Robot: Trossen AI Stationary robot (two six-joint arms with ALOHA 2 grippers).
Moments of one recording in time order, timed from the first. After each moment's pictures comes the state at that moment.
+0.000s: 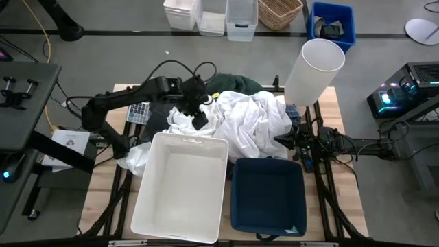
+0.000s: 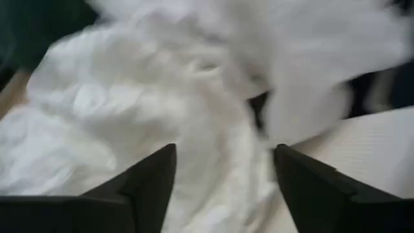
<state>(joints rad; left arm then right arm) 0.32 1.62 1.59 -1.11 0.02 -0.26 -0.05 0.09 0.01 0.02 0.08 0.42</state>
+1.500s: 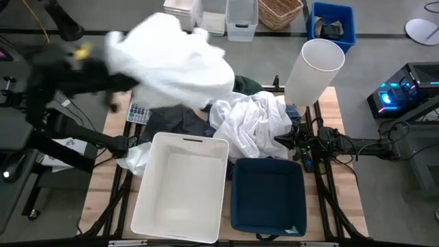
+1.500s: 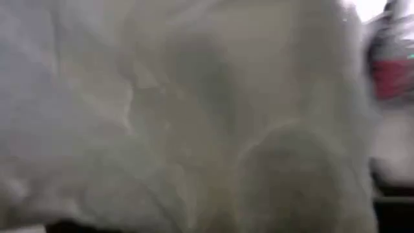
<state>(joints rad) 0.06 1.11 1.97 -0.84 -0.06 -0.12 -0.05 0.09 0.01 0.02 0.08 0.42</state>
